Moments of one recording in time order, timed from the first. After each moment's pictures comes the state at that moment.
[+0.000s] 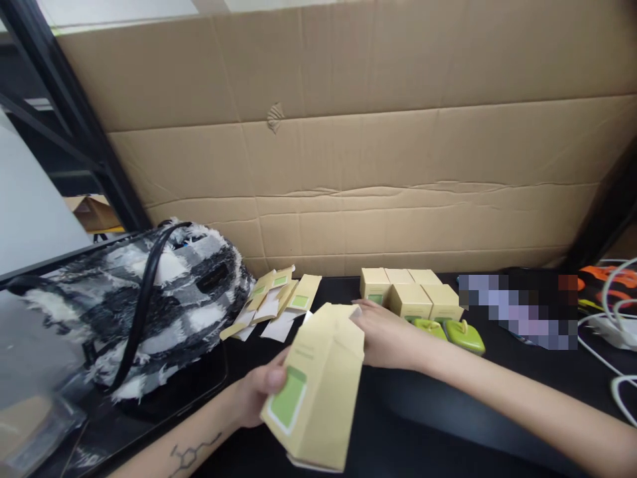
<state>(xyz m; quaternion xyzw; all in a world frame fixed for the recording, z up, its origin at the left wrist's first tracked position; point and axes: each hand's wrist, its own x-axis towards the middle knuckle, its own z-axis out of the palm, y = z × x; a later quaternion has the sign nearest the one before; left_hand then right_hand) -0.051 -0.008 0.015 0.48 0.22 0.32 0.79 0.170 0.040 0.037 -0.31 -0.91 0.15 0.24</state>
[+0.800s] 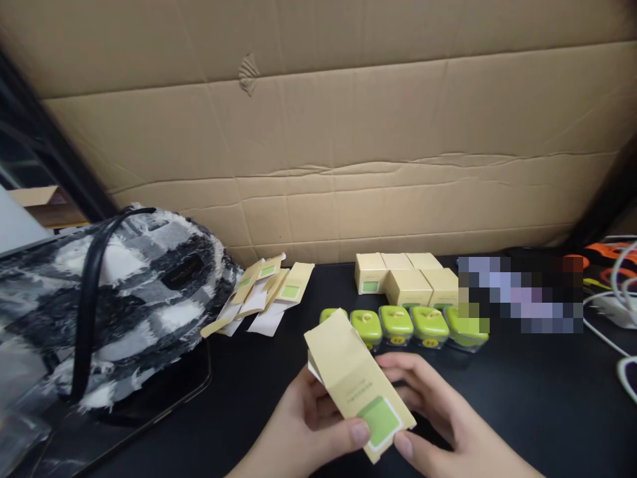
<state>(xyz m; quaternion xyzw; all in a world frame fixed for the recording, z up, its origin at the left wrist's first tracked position) 0.004 -0.044 -0.008 0.47 0.31 0.38 0.73 0.197 -0.062 -0.027 -0.37 -0.58 0.57 0.45</state>
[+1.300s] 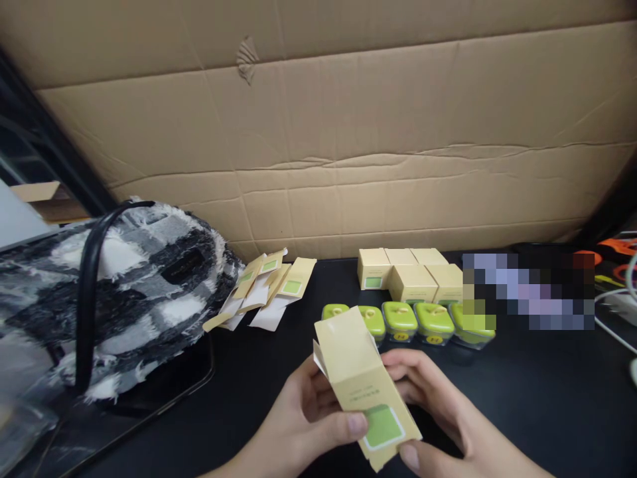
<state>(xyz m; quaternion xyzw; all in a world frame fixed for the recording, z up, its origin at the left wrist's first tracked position) 0.001 -0.043 0.001 0.49 0.31 0.37 0.72 0.202 -0.065 -0.013 -0.37 -0.59 0.58 0.43</state>
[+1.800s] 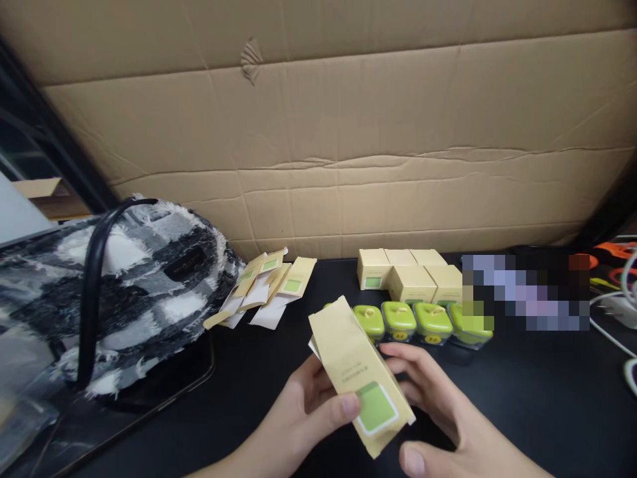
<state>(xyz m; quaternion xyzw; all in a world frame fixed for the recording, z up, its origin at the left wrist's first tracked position) 0.001 -0.044 0.006 0.48 0.33 0.37 0.72 0.202 -0.063 -0.015 -0.37 -0.58 0.59 0.42</state>
